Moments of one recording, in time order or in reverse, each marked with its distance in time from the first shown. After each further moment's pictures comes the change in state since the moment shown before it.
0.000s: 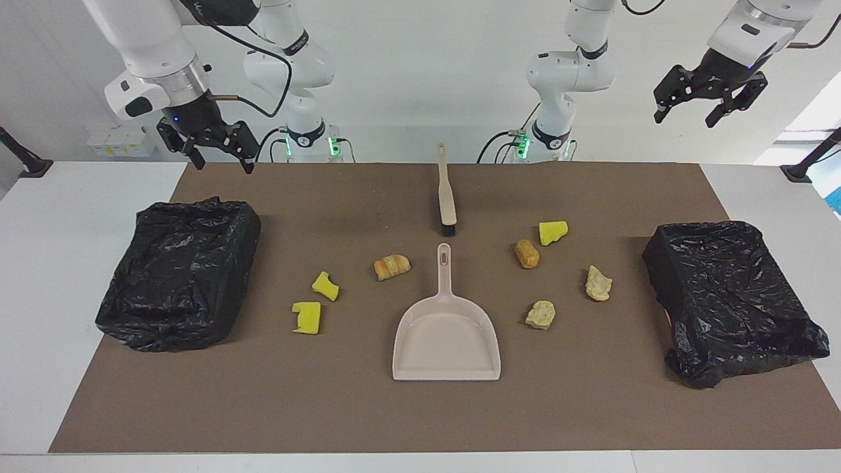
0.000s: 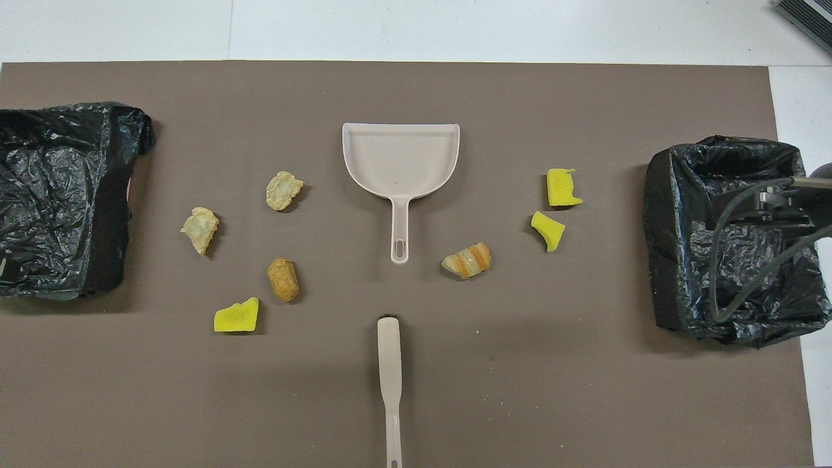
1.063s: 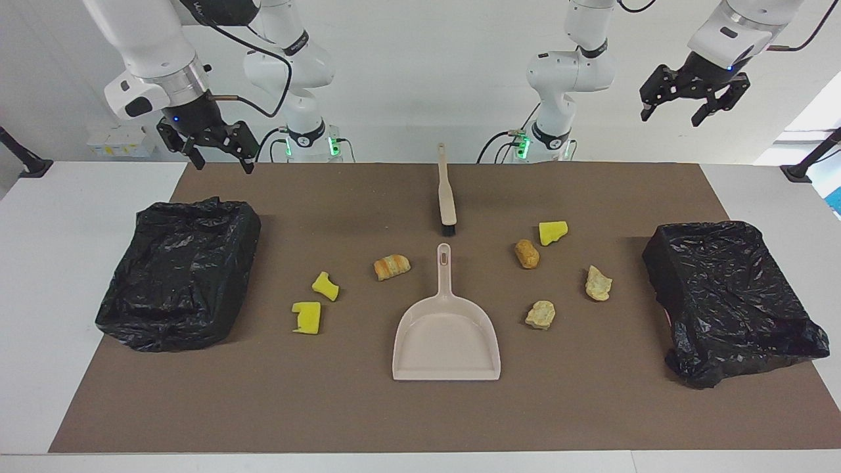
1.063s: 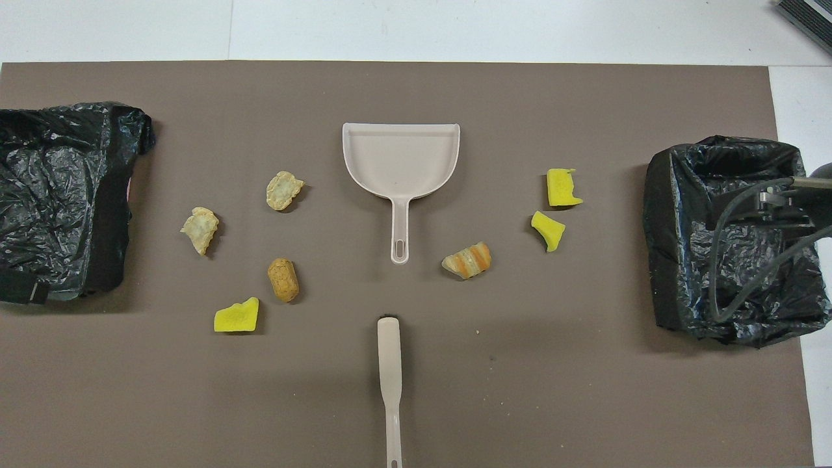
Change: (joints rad) left arm -0.002 -0.071 -0.054 -0.114 0.000 0.012 -0.001; right arm 0.000 0.000 0.000 0.000 0.000 0.000 0.000
